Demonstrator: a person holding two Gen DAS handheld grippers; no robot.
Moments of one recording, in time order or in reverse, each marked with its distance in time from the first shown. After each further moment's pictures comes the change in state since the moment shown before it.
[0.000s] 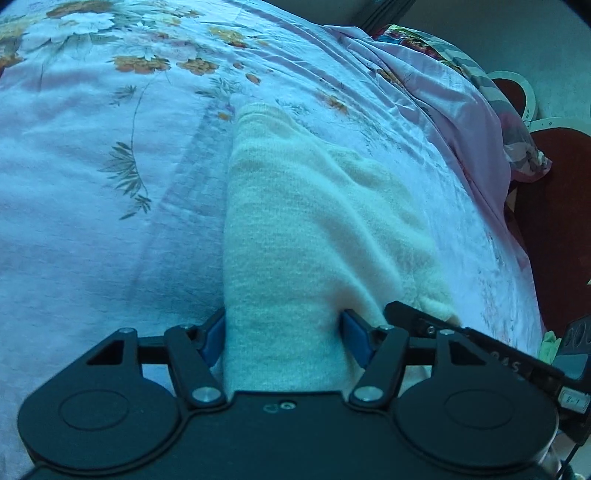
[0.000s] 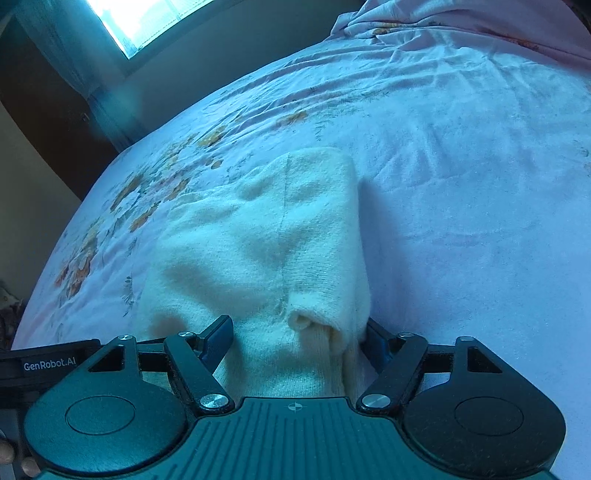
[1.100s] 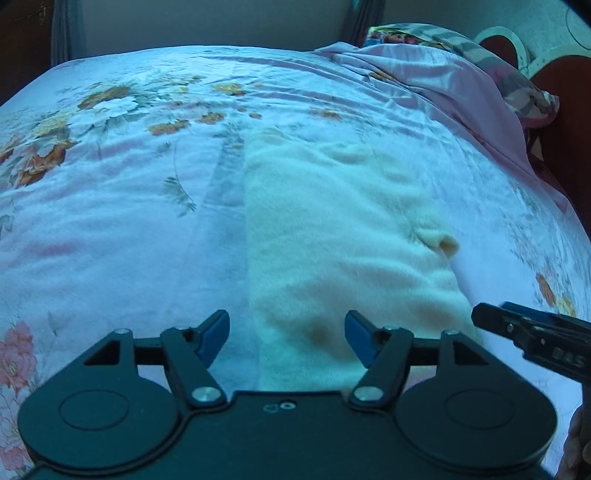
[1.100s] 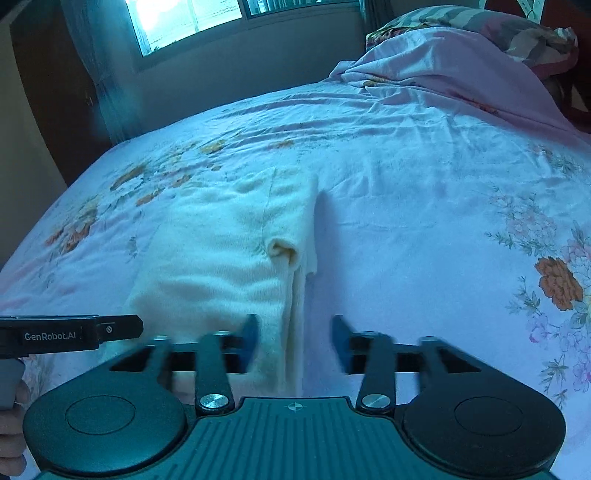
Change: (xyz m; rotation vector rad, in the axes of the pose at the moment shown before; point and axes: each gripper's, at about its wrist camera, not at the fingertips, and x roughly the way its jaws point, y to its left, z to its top) left arm -0.067 -0.054 -0.066 0.236 -0.125 0.278; right arm -0.100 0.013 -0.060 -0.145 -0.115 -0.120
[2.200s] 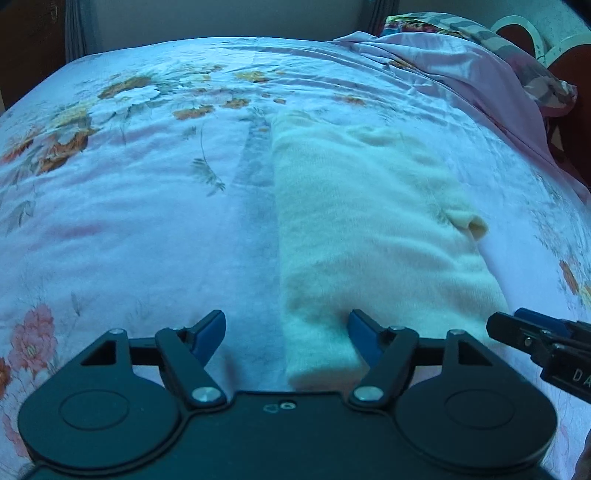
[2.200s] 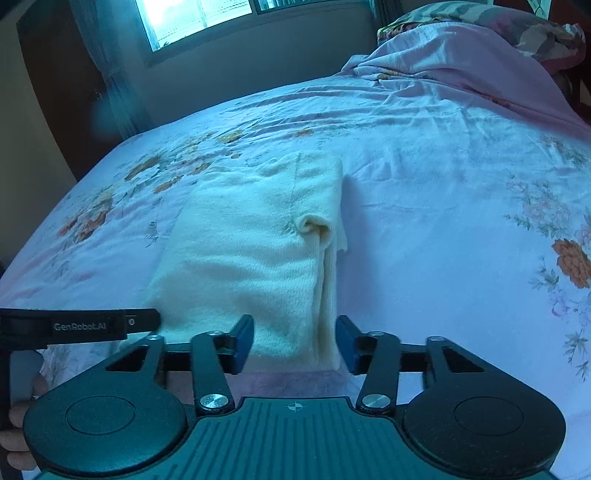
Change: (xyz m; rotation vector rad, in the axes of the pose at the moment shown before) left arm 0.005 0.008 -0.017 0.011 0.031 0.065; right arm -0.002 0.017 -0.025 -0.017 0.032 0.033
